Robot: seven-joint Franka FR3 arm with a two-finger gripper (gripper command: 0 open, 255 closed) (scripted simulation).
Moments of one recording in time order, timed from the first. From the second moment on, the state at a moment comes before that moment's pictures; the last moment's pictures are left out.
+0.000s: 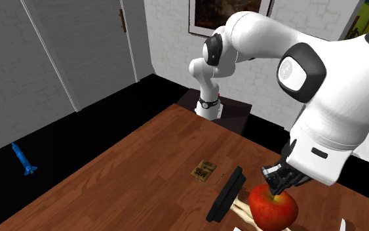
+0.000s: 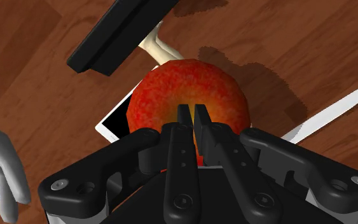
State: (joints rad) arm 0.53 0.67 0.14 -0.87 -0.17 1.51 0.04
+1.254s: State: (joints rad) arm 0.52 0.56 0.14 -1.16 -0.17 1.78 0.08
